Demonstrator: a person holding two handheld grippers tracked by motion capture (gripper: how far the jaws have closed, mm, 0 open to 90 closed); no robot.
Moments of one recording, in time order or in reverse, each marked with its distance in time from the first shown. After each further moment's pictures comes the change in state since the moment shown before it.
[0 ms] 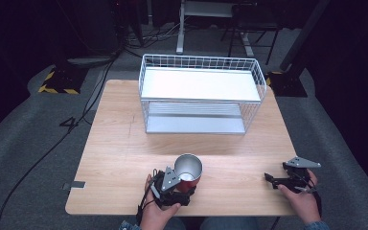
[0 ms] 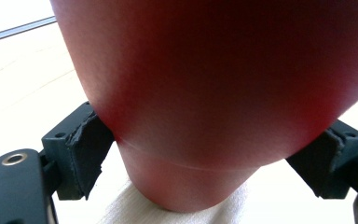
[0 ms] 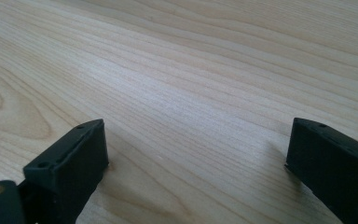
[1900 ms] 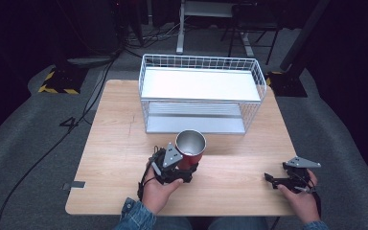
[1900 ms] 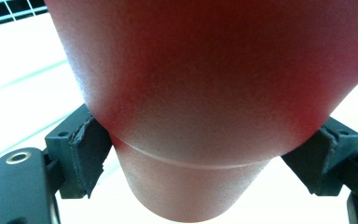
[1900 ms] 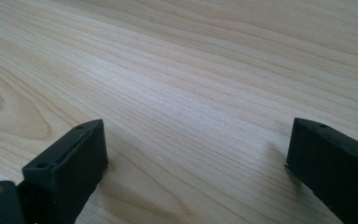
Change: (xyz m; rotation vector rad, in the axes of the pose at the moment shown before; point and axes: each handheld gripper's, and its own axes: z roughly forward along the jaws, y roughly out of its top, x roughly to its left) left arm 0.025 0.067 -0.002 -0.063 0.030 0.045; right arm 0.000 0.000 0.000 0.000 0.000 0.001
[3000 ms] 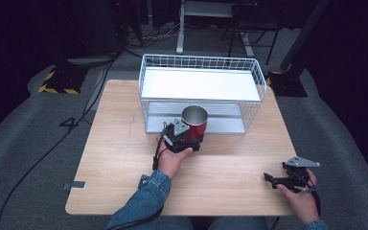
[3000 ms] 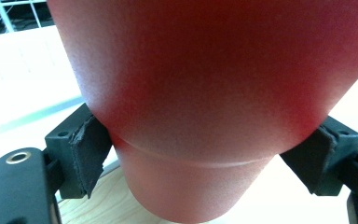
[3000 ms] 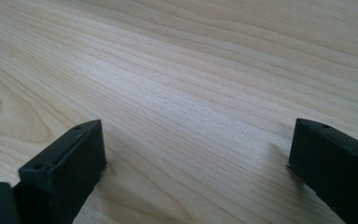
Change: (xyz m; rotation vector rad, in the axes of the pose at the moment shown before) left arm 0.050 0.027 0.082 -0.049 0.078 -0.142; right arm 0.000 0.002 0.002 0.004 -0.002 -0.001
